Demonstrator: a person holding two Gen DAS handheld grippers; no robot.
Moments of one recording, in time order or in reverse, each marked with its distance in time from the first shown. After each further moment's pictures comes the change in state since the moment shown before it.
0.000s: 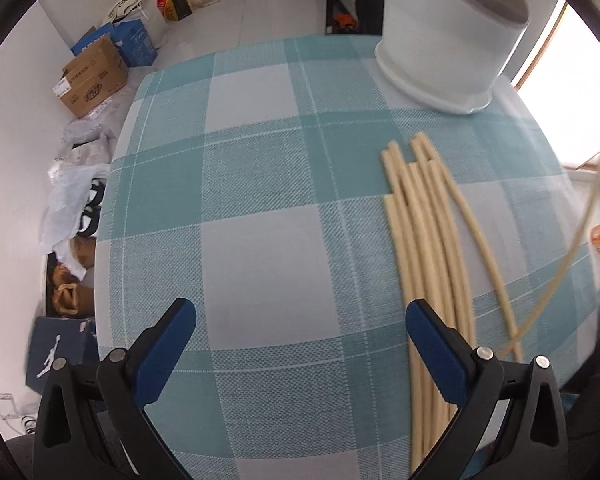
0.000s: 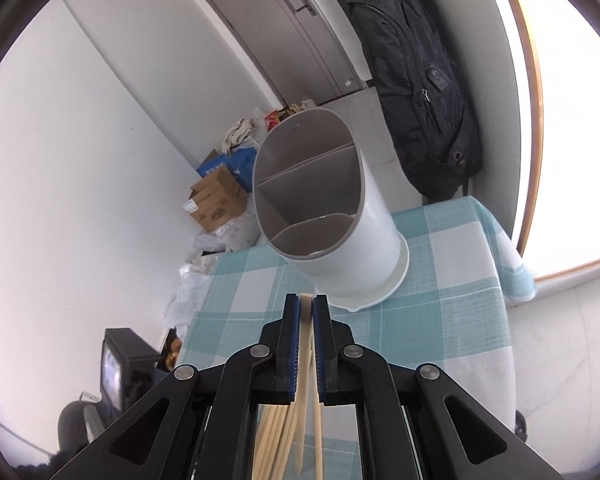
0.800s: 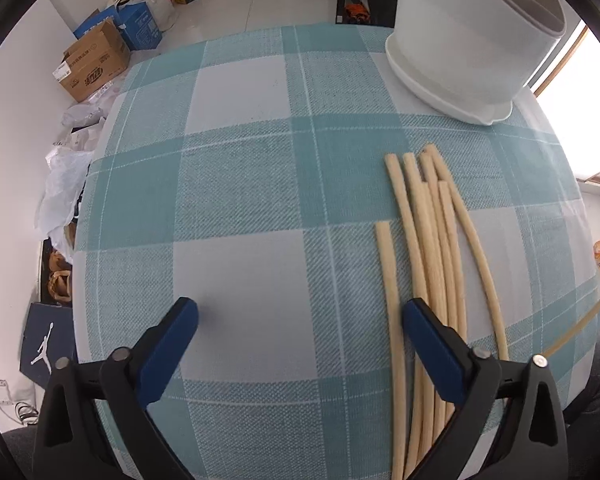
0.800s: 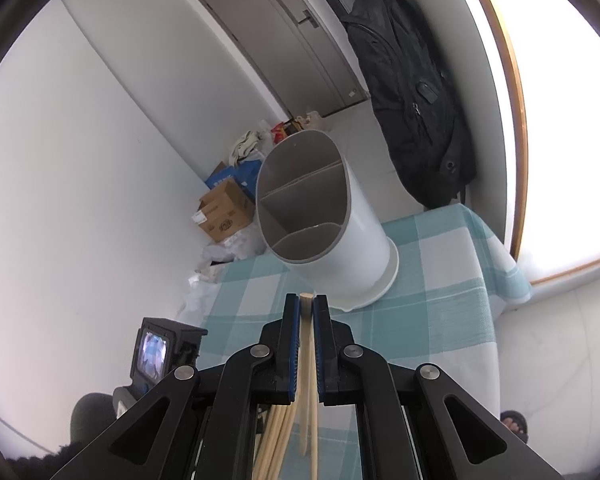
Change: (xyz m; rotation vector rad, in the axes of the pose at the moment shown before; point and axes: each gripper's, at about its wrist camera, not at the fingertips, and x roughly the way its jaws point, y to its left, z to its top) left arm 0.015 -0.011 0.018 -0.045 0.036 -0.022; right arm -0.021 -0.013 -0.005 0.017 -0.033 0.026
